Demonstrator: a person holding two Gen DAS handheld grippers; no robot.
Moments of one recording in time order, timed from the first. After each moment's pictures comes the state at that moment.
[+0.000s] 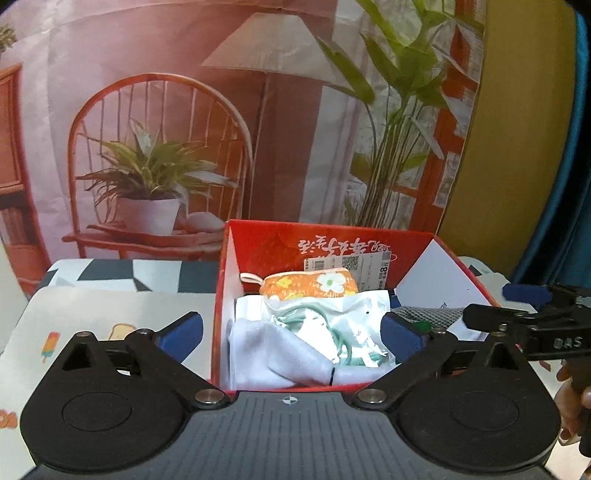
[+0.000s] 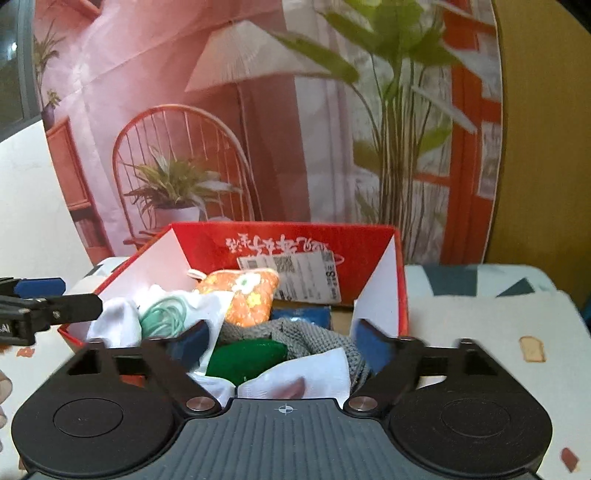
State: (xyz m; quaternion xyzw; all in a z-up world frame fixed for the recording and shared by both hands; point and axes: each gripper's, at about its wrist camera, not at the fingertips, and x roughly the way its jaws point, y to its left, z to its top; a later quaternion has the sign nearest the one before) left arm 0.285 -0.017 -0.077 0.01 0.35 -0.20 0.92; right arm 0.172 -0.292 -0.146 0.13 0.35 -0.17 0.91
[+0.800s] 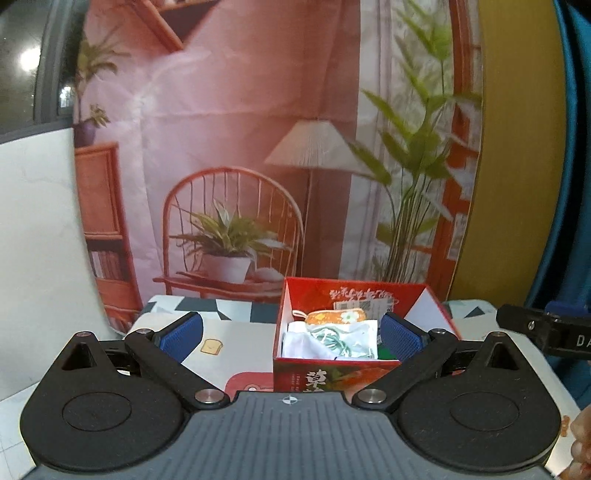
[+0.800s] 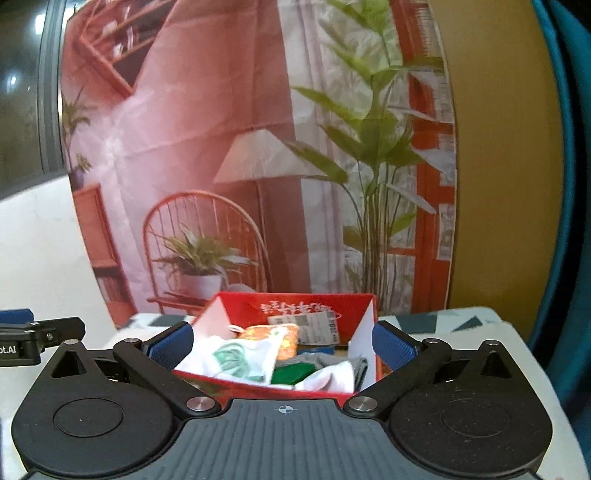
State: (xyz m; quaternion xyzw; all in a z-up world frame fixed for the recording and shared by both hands) left arm 0.122 0.010 0.070 0.02 0.27 -0.09 0.96; right arm 0.066 -0.201 -0.008 0.14 0.26 -0.21 0.93
